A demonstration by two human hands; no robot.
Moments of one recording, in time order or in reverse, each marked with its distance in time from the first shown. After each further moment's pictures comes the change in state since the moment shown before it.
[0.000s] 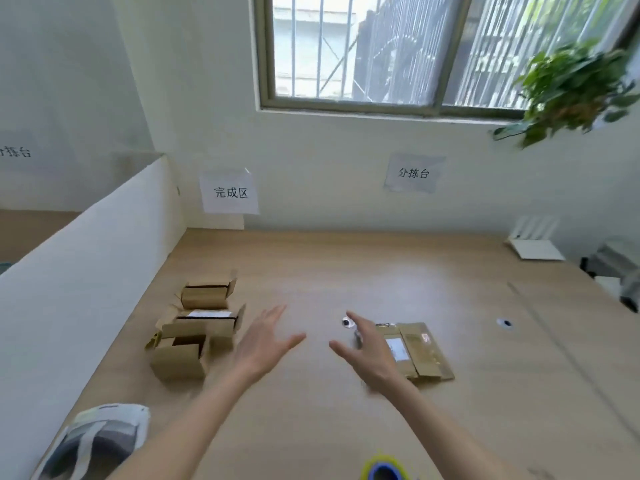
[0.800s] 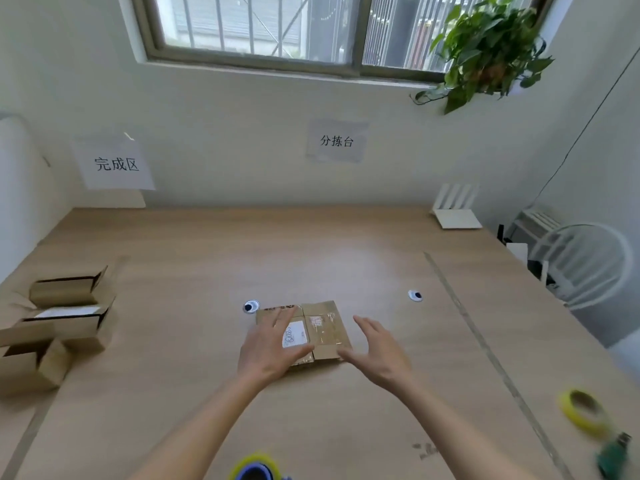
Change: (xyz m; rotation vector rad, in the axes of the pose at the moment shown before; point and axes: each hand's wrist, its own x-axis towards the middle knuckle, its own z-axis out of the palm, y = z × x) left_hand 0.029 0.180 0.237 0.141 -0.136 0.107; right_hand 0.004 0.213 -0.211 -0.429 -0.005 0.159
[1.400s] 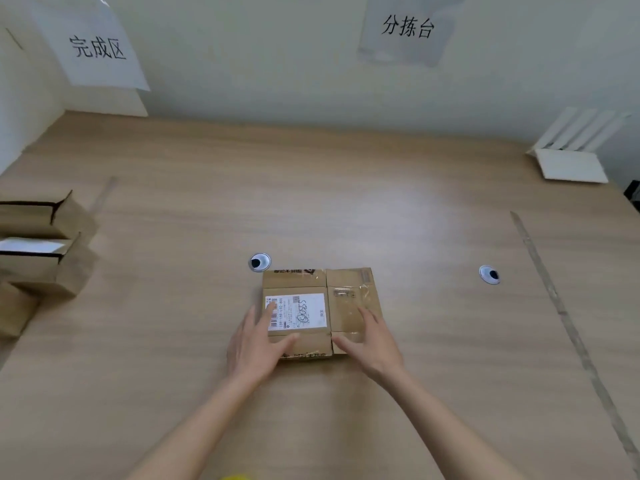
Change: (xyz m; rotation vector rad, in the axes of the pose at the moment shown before) left_hand 0.092 -0.118 0.150 -0.050 -0.042 -0.473; right_hand 0.168 0.059 0.155 0.149 -0.218 0.095
